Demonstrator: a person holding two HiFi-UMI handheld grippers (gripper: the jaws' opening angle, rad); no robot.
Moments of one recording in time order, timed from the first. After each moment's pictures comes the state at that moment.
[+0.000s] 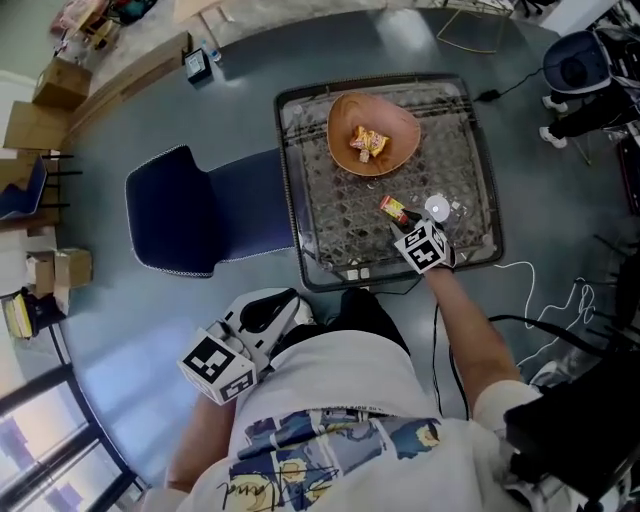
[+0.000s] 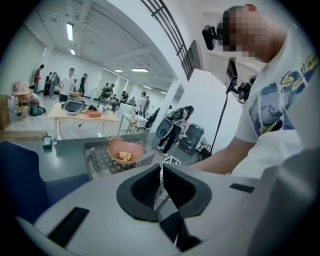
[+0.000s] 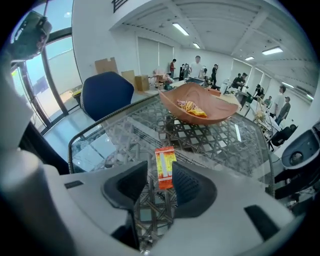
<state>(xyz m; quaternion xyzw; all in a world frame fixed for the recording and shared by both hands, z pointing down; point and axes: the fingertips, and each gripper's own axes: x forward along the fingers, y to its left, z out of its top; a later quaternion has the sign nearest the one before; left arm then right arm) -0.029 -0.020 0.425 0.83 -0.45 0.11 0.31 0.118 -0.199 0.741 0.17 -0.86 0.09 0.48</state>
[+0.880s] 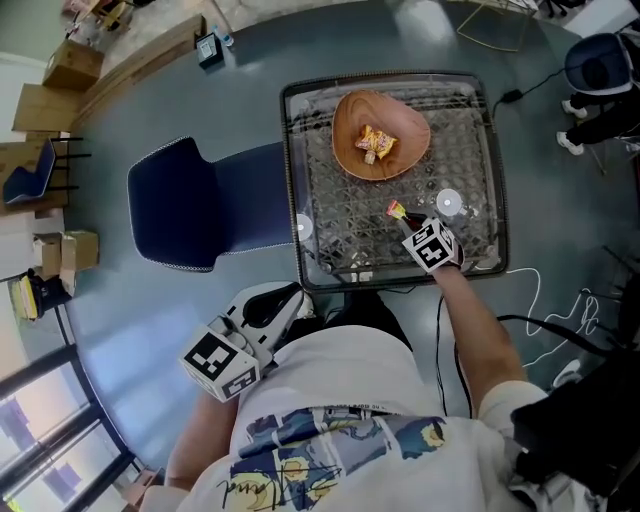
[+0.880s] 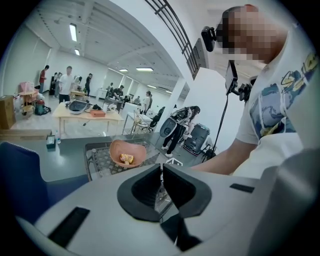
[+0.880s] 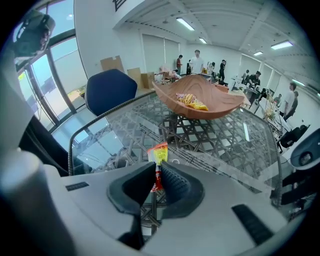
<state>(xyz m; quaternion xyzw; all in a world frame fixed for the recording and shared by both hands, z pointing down) -0.020 -0.060 0.430 0.81 -0.48 0.12 0.32 0.122 -0.221 0.759 0.12 -0.86 0.10 0.49</state>
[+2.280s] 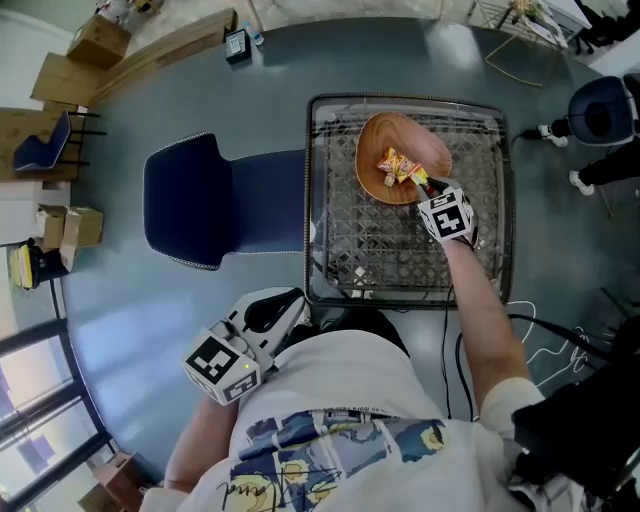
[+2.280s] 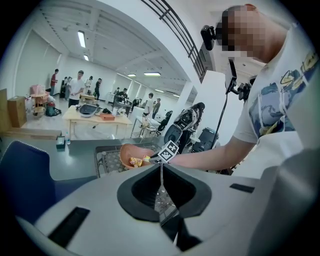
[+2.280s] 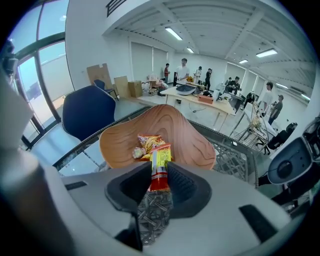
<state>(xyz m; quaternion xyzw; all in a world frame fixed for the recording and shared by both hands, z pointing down) -0.044 -0.070 0.429 0.78 -0.53 0.10 0.31 0.062 -0.356 0.700 0.20 -0.86 0.10 0.45</state>
